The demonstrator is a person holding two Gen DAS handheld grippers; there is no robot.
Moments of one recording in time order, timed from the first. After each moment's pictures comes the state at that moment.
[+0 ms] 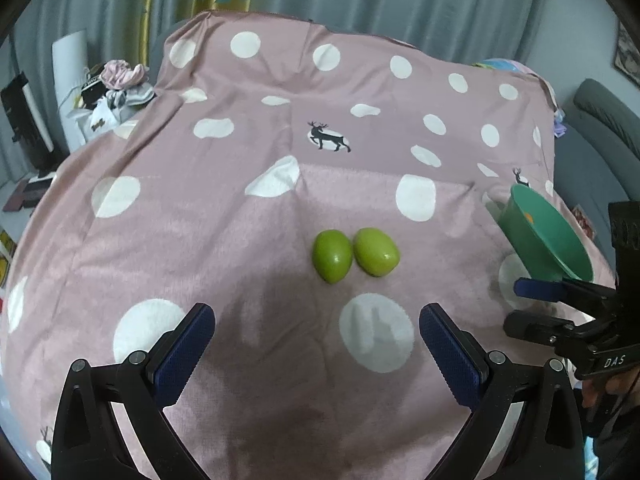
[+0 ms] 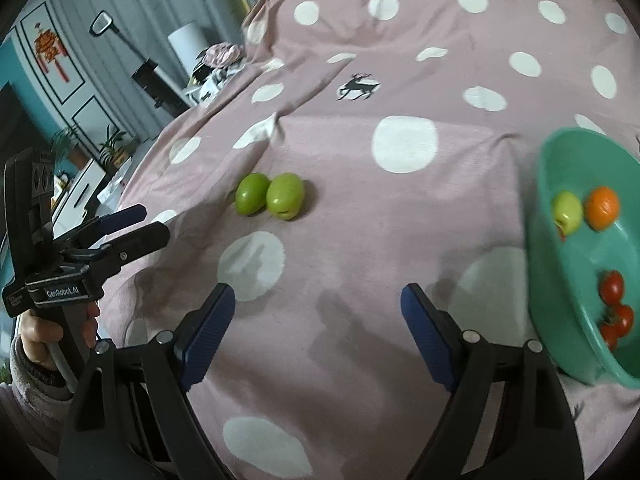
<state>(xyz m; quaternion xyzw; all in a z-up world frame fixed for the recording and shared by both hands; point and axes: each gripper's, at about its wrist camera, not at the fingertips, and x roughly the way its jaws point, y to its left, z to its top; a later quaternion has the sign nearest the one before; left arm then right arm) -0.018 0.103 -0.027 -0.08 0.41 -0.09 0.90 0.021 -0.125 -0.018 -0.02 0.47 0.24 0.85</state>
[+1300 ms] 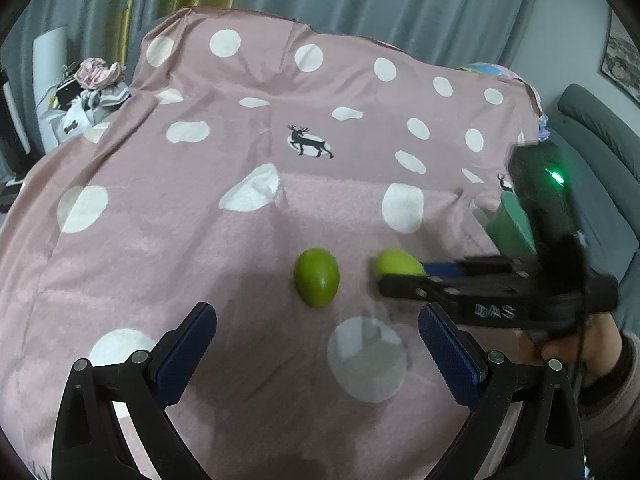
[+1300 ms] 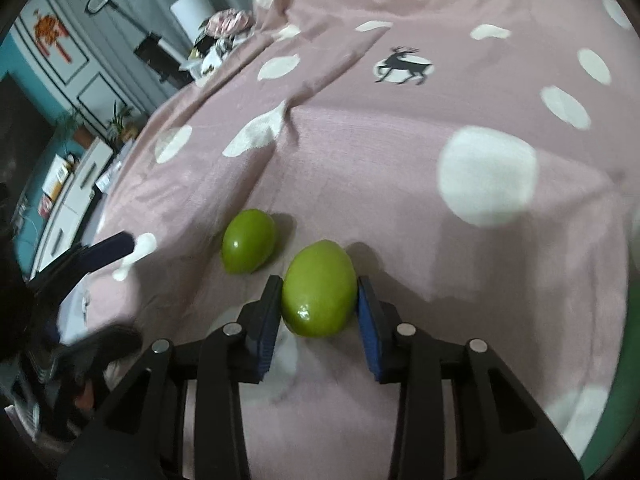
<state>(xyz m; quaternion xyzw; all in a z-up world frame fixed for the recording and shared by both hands) 0.006 0.103 -0.032 -0.10 0.40 -0.13 0.90 0.096 -0.077 -0.050 -0.02 0.52 0.27 0.81</state>
